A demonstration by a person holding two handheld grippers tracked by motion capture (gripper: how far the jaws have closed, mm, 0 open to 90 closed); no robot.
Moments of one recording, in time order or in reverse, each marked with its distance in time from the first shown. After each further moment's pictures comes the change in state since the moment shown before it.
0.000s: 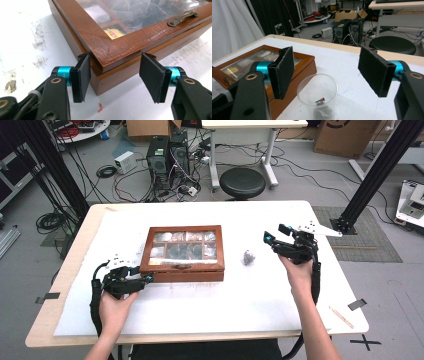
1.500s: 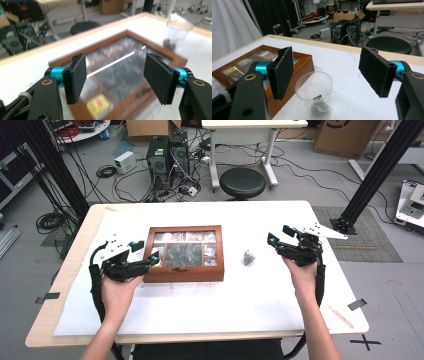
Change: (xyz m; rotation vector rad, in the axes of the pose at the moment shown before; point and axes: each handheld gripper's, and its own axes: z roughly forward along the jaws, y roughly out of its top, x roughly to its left) left arm -0.028 0.070 -0.021 -0.282 -0.023 0.173; right arm -0.003 -0.001 -0.011 -0.004 -0.014 -0.006
